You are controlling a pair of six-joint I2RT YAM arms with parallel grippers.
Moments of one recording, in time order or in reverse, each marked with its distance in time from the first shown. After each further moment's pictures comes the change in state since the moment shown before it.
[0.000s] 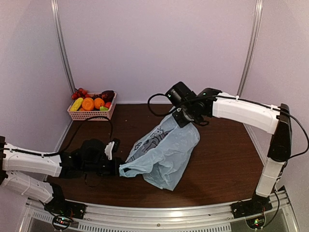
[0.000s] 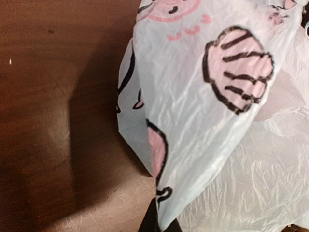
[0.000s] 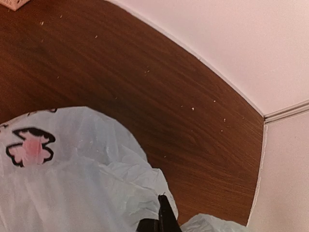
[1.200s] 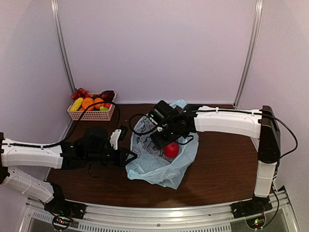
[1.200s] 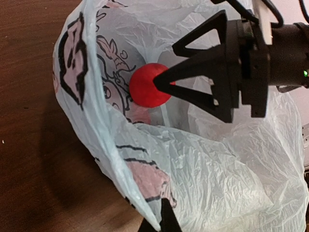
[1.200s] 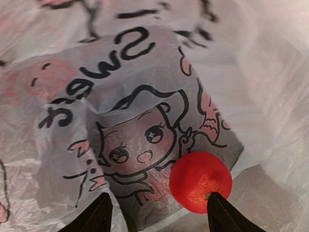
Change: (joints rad) left arm 0.000 0.035 0.200 -0.084 -0.010 0.227; right arm 0.093 0.067 -0.036 0.106 -0.368 0.181
